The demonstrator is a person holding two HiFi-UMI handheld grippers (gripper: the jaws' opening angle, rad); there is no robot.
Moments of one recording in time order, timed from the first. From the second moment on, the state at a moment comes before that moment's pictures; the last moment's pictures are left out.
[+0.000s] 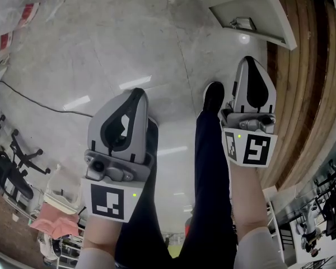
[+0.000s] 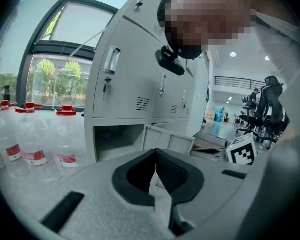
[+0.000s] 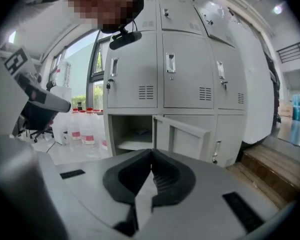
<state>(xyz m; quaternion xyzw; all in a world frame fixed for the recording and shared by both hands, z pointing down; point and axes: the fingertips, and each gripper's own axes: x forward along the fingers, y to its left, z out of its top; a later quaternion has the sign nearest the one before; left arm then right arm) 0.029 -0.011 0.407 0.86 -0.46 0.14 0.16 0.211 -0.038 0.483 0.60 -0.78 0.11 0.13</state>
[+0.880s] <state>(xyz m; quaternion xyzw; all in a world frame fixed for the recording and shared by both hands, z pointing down) -0.042 -0.029 0.396 0.81 -0.56 0.12 0.14 0.176 -0.023 0.406 0.59 -0.80 0.10 0.06</state>
